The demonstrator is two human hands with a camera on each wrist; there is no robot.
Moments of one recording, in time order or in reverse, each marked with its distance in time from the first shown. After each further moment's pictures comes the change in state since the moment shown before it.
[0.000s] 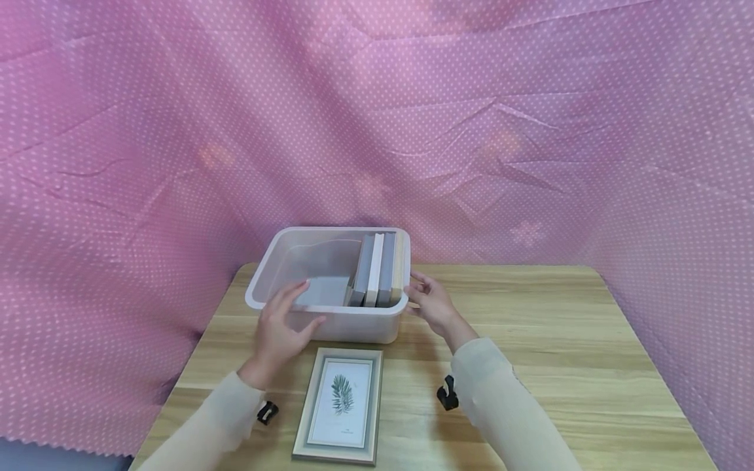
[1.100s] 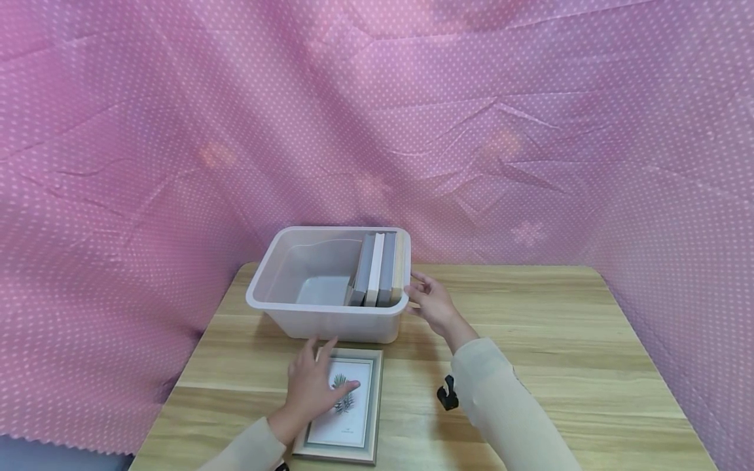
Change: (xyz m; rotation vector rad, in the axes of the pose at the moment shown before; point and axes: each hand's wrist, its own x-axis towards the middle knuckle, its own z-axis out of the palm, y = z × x) left_hand -0.100 0.034 0.039 0.347 -0.561 -0.471; right_hand 0.002 0.004 -0.003 -0.003 -0.002 0.008
